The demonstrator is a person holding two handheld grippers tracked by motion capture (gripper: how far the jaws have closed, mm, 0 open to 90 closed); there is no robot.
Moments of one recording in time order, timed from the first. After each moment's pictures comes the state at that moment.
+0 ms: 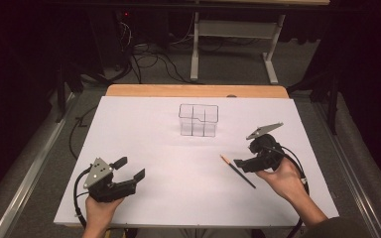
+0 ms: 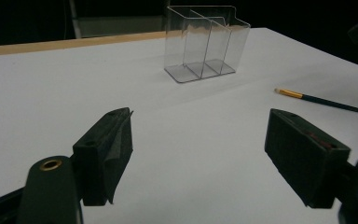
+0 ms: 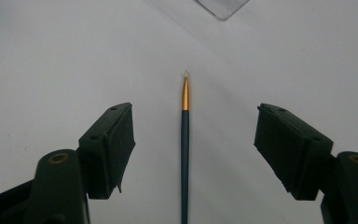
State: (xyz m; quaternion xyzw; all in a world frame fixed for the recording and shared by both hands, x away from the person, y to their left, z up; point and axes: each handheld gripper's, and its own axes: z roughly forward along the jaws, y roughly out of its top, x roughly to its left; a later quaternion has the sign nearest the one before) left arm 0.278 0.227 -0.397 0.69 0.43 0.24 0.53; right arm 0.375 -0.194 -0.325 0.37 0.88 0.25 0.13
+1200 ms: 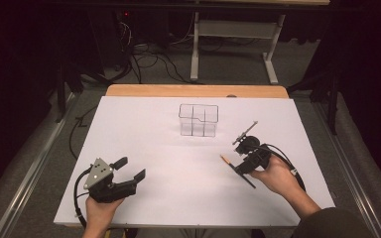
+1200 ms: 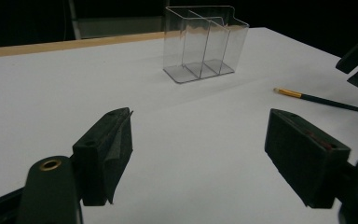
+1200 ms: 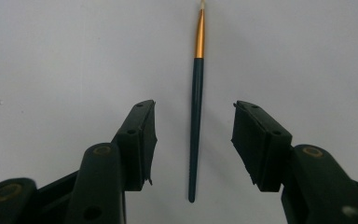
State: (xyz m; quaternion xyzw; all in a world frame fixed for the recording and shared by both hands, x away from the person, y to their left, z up) left arm 0.277 0.226 -0.397 0.70 0.42 0.24 0.53; right arm 0.392 -0.169 -0.346 0.37 0.92 0.10 0.07
